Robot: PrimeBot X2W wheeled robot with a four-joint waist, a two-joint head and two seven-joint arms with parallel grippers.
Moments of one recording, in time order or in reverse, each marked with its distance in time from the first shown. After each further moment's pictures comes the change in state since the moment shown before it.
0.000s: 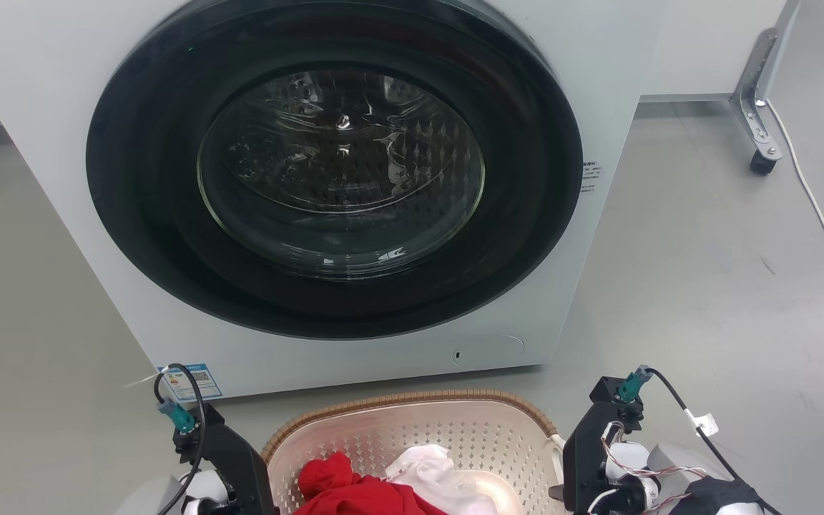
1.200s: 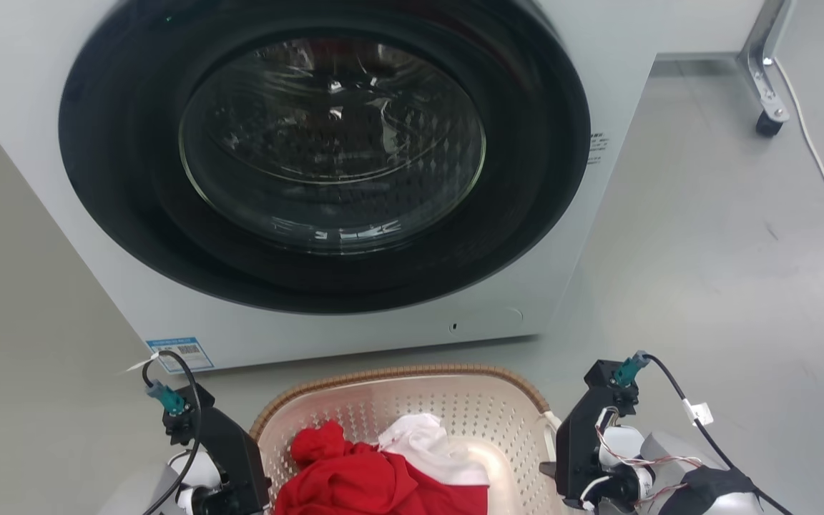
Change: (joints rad) left arm -0.007 0.018 -0.019 -0.028 -0.006 0.000 -0.071; right arm -0.012 -0.007 0.061 -0.034 0.064 -0.010 -0.059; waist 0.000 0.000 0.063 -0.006
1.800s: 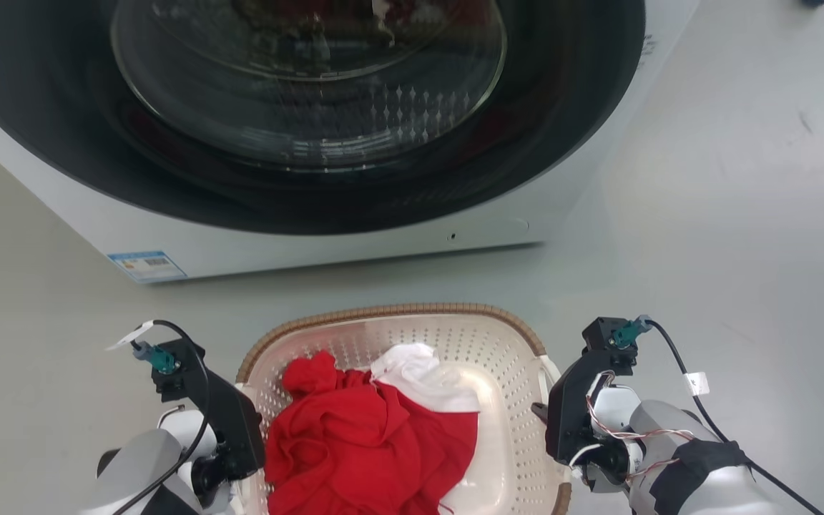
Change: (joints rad) left arm -0.058 0.010 -0.018 -0.027 0.058 0.012 -0.191; right arm -0.058 -0.001 0.028 -0.041 -0.013 -0.029 -0.163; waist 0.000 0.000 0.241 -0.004
